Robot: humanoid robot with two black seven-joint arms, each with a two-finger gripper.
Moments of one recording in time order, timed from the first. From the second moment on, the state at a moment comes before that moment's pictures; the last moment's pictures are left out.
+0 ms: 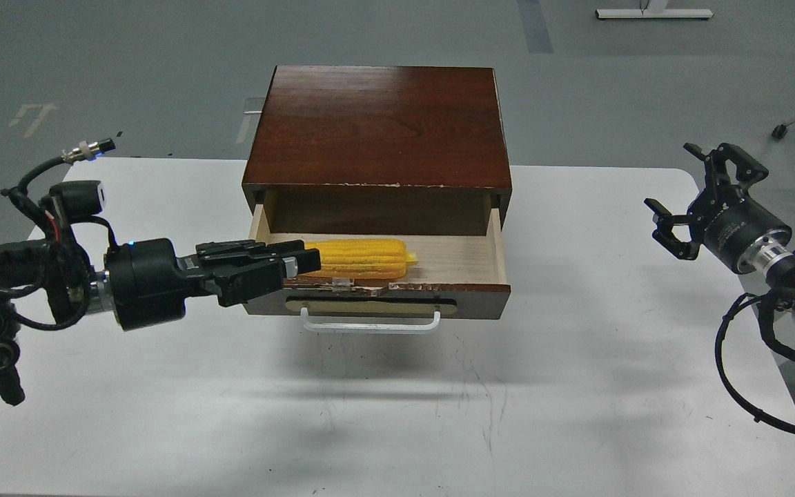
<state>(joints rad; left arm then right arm) -0.64 1.02 -0.52 -1.77 1.37 -0.24 -0.49 0.58 -0.68 0.61 0.92 0.04 0.34 0.20</state>
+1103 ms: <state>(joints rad) -0.45 0.74 -0.54 -1.75 1.27 -0.49 -0.49 0.57 -0.65 0.50 0.77 0.04 0.33 0.20</state>
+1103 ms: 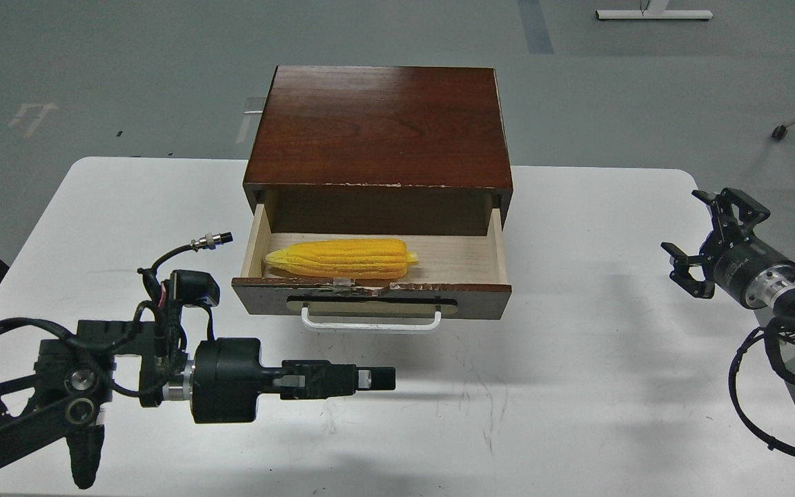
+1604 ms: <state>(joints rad) -0.44 0.66 -0.51 -1.69 1.34 -0.39 -0.49 0.57 -0.65 0.49 0.77 0.04 0.33 0.20</state>
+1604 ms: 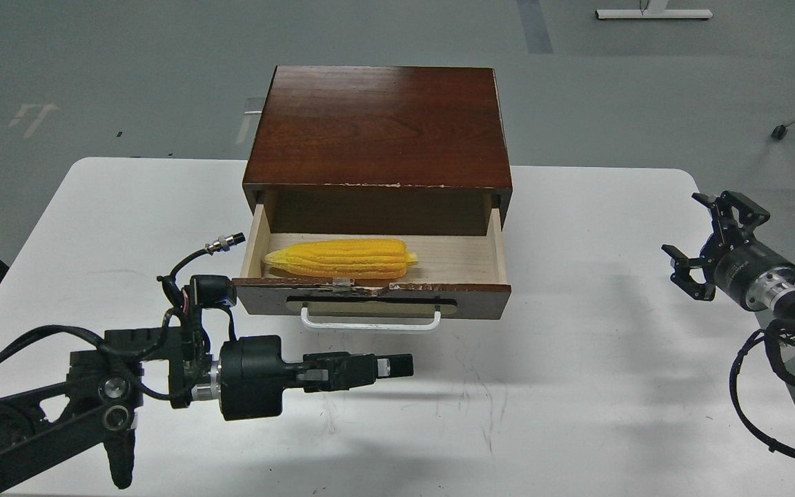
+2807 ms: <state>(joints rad) -0.47 0.64 -0.51 -1.50 1.35 -0.37 -0.49 0.56 -0.64 0.49 0.77 0.04 0.33 0.20</state>
